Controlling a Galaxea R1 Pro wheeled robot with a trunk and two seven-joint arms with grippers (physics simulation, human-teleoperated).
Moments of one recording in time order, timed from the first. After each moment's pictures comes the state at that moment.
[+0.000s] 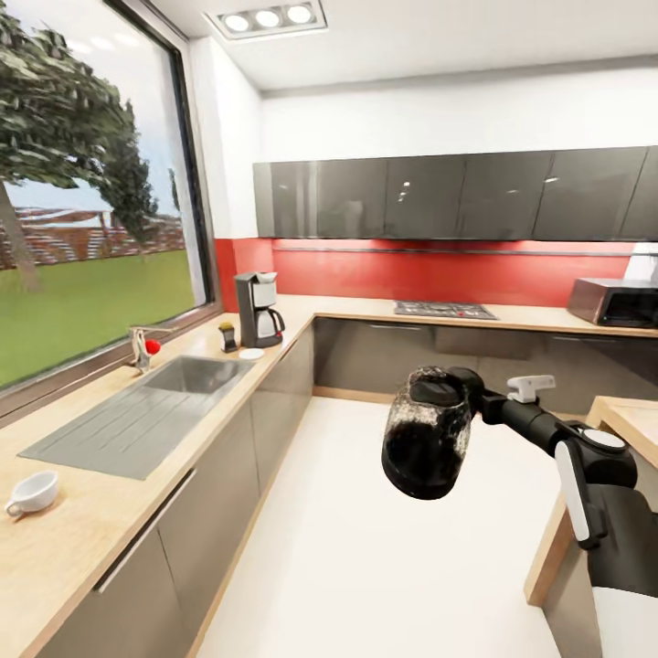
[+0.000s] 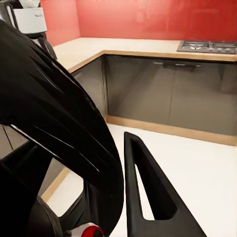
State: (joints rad) left arm -0.05 0.16 0.23 0.00 -0.18 0.09 -0.09; right arm -0.55 -0.17 -0.26 -1.48 0.02 0.61 0.49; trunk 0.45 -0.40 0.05
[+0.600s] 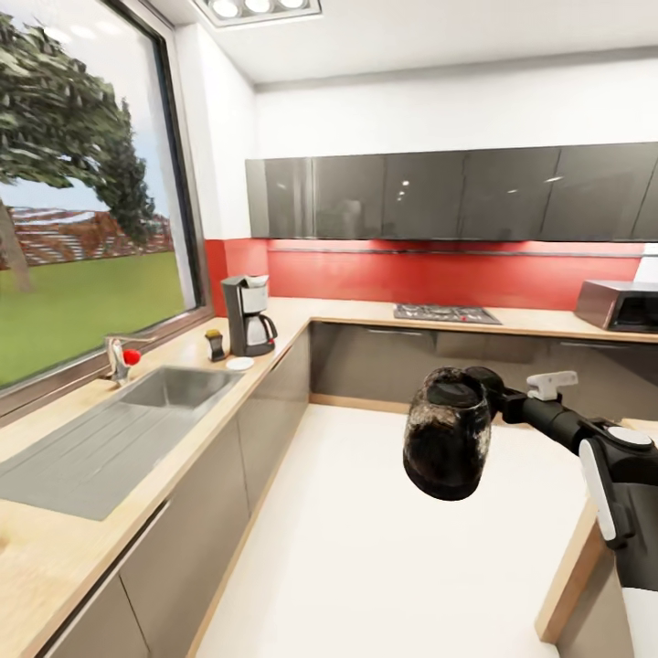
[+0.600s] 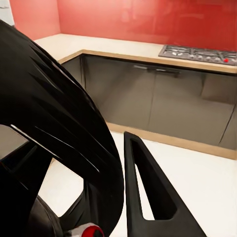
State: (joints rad) left arm -0.05 0.16 0.23 -0.01 -0.19 0.12 -0.09; right arm -0.55 -0.26 -0.26 -1.48 0.02 0.61 0.50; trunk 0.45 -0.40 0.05
